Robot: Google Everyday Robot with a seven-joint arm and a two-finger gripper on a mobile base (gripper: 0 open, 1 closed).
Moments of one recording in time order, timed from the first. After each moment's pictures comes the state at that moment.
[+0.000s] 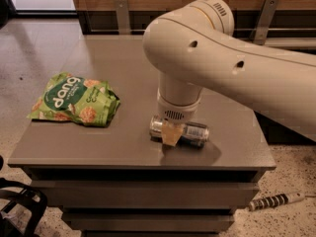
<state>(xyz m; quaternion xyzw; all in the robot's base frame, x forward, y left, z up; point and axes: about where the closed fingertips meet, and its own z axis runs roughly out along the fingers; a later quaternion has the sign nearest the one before) 0.472 -0.042 0.824 -0.61 0.79 -0.05 0.09</state>
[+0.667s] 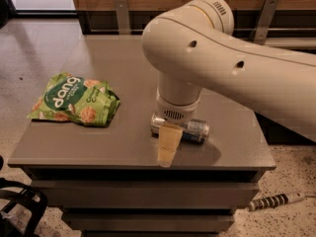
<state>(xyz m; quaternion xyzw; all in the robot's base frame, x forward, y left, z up) 0.470 -0.042 0.826 -0.61 0.79 -0.05 0.09</state>
